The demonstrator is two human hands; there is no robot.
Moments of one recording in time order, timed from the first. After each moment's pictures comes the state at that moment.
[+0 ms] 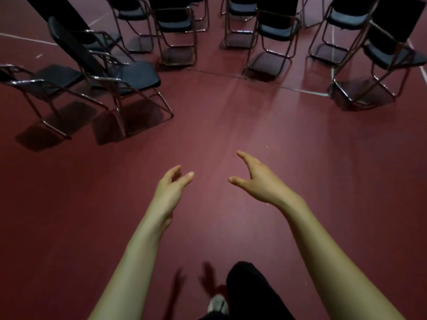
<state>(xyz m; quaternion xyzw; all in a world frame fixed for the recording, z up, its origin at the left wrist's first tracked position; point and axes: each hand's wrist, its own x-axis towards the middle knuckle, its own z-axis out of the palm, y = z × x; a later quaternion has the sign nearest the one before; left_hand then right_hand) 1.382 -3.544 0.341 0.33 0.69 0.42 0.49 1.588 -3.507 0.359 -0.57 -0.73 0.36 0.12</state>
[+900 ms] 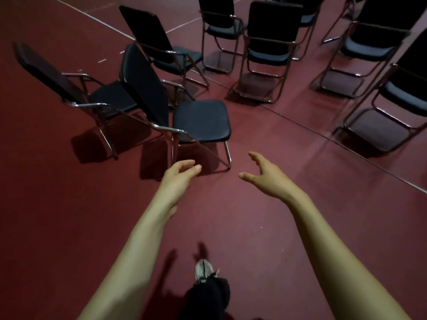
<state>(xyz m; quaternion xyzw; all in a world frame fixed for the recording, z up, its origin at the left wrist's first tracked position) 1.049 -2.979 0.349 0.23 0.73 0.49 0.43 1.236 -2.862 0.340 -0.47 -0.78 0.39 0.07</state>
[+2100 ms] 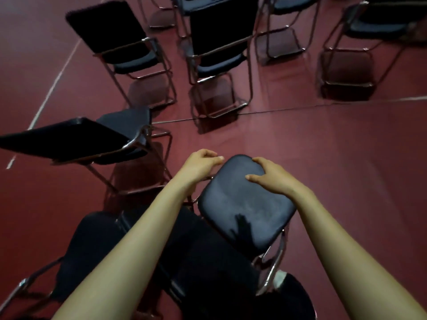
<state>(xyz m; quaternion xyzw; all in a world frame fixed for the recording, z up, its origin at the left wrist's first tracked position) 0.538 -2.330 0.325 0.53 0.63 0.15 0.55 0.720 -2.388 0.267 -0.72 -0.55 0.40 0.14</state>
